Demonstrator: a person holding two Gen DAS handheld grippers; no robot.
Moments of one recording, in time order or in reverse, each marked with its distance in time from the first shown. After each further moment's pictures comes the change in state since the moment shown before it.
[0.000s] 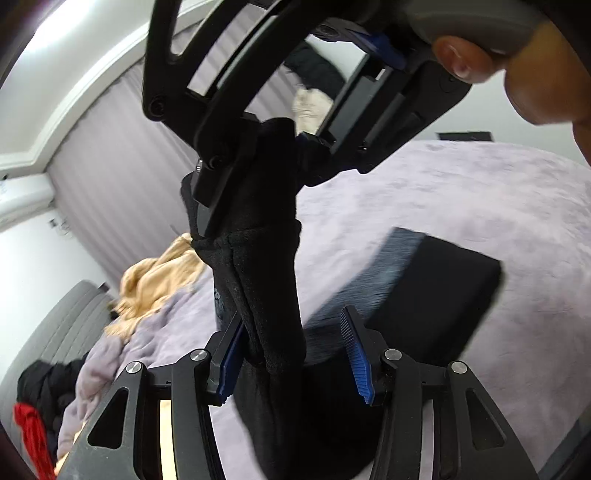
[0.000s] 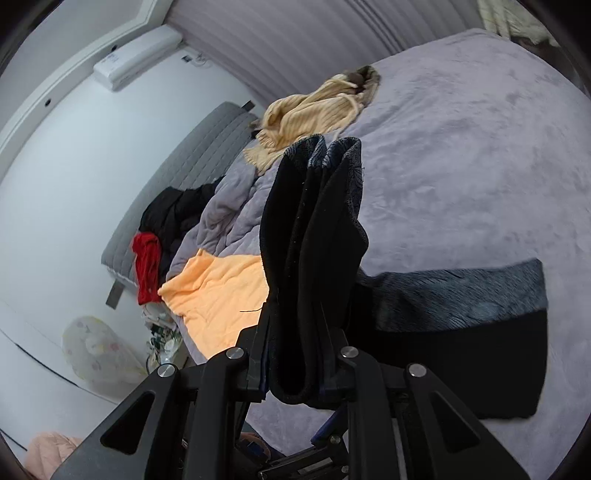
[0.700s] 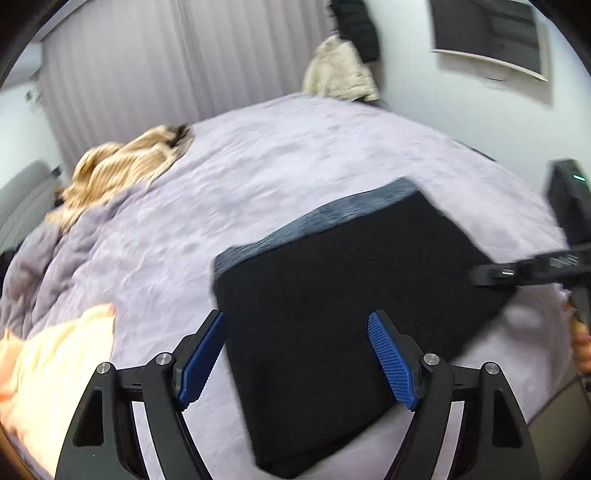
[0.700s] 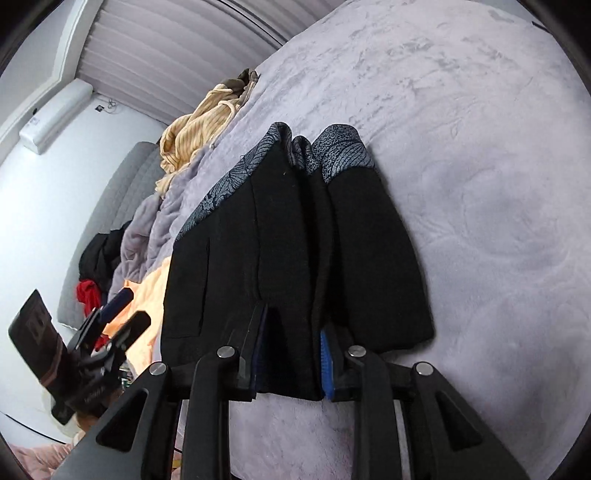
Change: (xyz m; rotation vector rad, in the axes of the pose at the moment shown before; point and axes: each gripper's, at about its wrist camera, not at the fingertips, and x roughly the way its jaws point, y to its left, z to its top) left arm 0.054 0.100 -0.048 -0.396 0.282 -0.213; right arm 0.009 -0.152 -0.093 0.241 -0.068 -0.202
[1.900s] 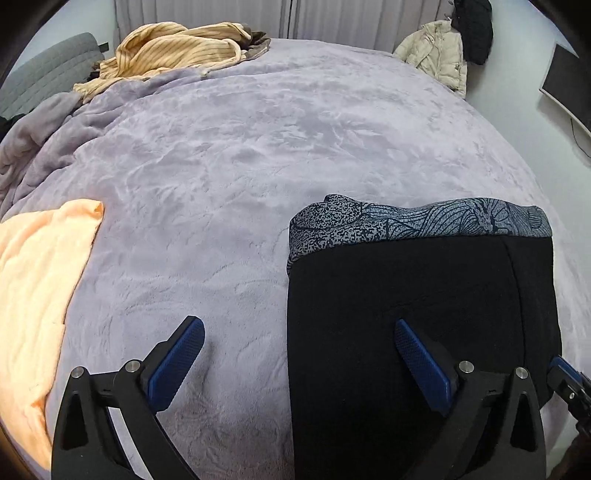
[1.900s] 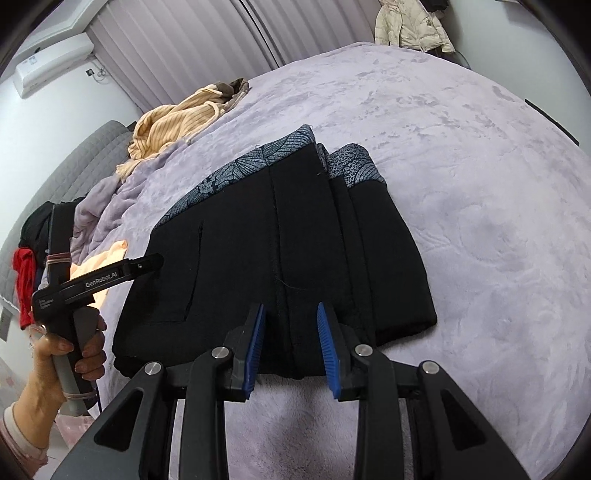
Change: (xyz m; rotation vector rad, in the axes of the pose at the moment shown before) left arm 0.095 0.073 -0.019 -0.356 0.200 -0.011; right arm -0.001 0.045 -0.029 -0.179 -0.113 -0.266
